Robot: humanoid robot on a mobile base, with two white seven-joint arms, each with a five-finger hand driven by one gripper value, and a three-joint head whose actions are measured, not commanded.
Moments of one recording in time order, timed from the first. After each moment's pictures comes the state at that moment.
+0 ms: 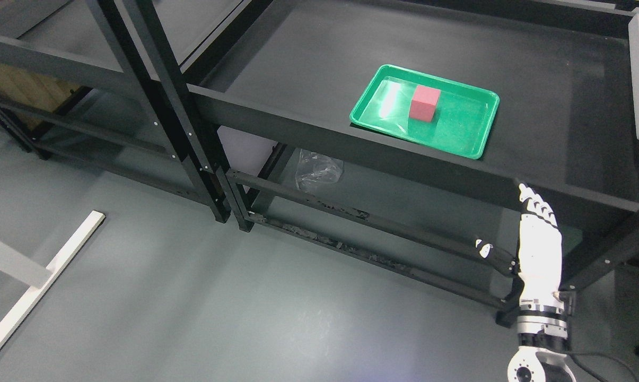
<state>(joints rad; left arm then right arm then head) 0.00 0.00 0.04 0.00 0.00 -0.11 -0.04 0.18 0.00 0.06 -1.72 0.96 -0.04 -0.27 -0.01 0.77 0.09</state>
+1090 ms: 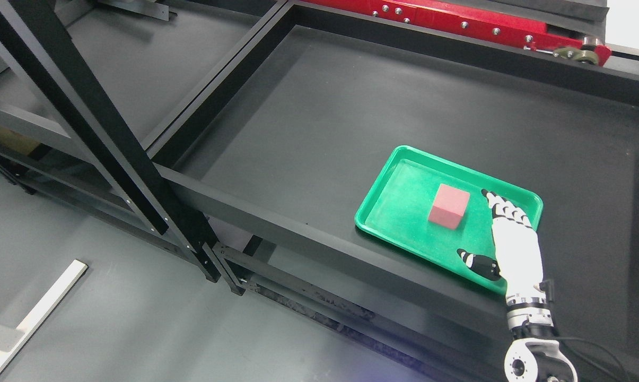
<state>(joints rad) 0.00 0.00 0.04 0.00 0.00 -0.11 -0.04 0.16 0.00 0.07 -1.72 1.08 0.01 -0.03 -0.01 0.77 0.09</state>
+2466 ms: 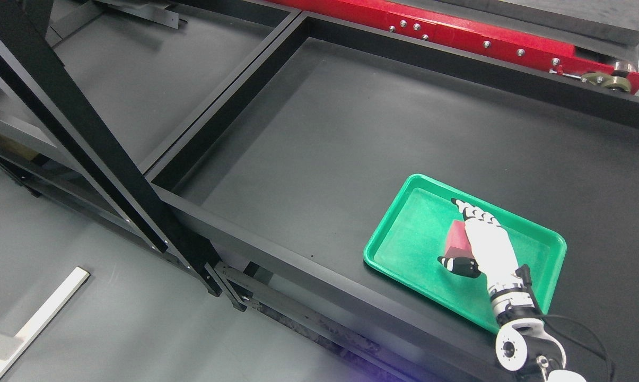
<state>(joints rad) 0.00 0.00 0.04 0.00 0.00 -0.11 -0.04 0.07 -0.01 0.10 -1.62 1.09 0.00 0.12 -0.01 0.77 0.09</state>
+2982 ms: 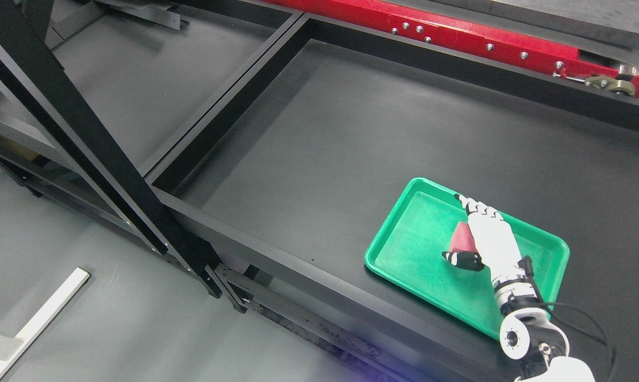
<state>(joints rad) 0.00 0.00 0.04 0.00 0.00 -0.11 -0.04 0.03 -0.04 0.11 -1.55 1.09 0.00 0.13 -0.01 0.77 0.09</state>
